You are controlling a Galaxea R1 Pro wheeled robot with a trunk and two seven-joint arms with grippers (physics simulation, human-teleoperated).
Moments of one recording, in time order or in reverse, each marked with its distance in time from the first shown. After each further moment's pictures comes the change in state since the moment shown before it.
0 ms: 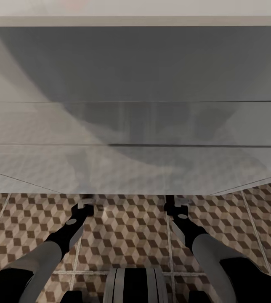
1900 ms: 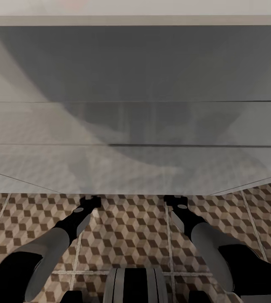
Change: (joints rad) left arm -0.102 -0.046 -0.003 0.054 -0.003 0.071 -0.043; right arm -0.087 0.001 -0.008 0.039 -0.019 -0.010 0.001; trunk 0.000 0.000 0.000
